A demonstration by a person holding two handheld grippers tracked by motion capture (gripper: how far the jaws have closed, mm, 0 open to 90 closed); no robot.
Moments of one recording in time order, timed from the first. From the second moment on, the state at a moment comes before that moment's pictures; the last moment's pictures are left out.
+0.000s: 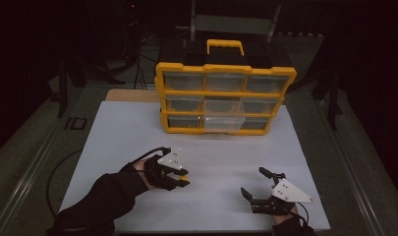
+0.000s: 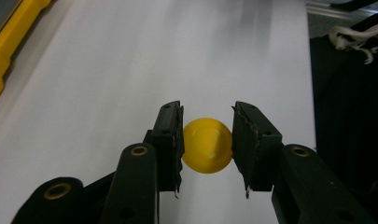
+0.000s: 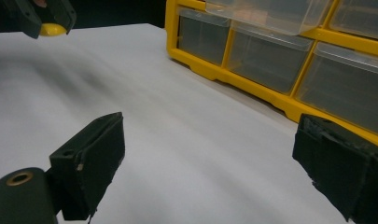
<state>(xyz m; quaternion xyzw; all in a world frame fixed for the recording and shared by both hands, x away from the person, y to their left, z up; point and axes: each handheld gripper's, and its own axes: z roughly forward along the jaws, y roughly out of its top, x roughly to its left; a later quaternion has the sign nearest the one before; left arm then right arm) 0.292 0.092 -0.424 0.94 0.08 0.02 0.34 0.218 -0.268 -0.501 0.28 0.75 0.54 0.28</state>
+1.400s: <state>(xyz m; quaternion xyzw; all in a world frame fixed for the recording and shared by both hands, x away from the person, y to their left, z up) 0.319 0.073 -0.354 0.94 0.05 0.03 0.35 0.218 -0.268 -0.501 0.28 0.75 0.54 0.27</state>
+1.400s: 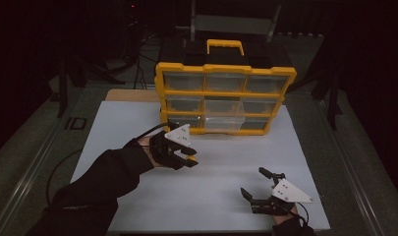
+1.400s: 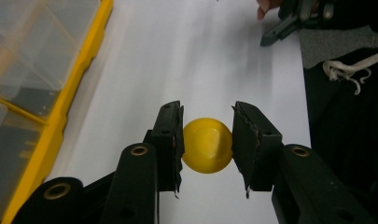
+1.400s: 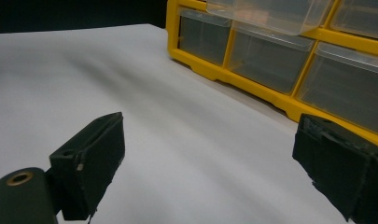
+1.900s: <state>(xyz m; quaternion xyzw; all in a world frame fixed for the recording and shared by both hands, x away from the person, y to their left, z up) 0.335 0.071 -0.323 0.93 0.05 0.04 0.36 0.217 -0.267 -0.502 0.28 0.75 0.54 0.27</state>
